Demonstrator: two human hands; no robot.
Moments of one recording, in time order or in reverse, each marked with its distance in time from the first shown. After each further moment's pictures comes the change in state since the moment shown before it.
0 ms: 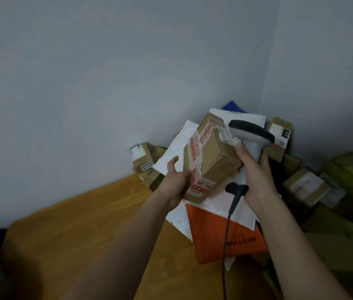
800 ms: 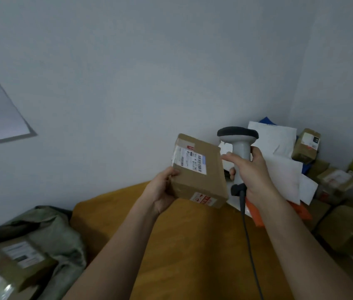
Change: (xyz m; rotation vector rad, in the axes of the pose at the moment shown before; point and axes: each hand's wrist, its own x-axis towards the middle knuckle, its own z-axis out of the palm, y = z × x) left_hand -0.204 -0.019 -0.198 -0.343 -0.045 0.170; right_hand -0.202 0.026 0.145 -0.235 -0.070 -0.143
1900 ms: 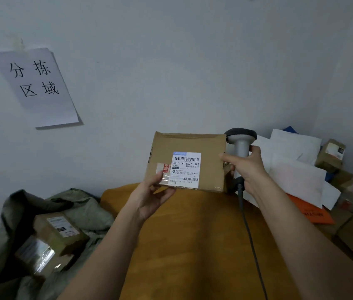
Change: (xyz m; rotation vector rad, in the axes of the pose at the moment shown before) left_hand -0.088 0.014 -0.111 -0.261 0.168 0.116; right_hand -0.064 -0.015 0.072 -0.092 -0.060 0.045
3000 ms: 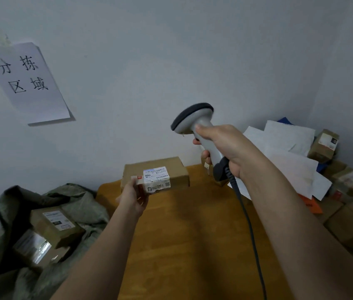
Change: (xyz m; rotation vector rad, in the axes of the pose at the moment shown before) left_hand 0.034 -0.028 -0.025 0.026 0.549 0.055; right_hand -0.043 -0.061 -0.003 -0.035 -0.396 0.006
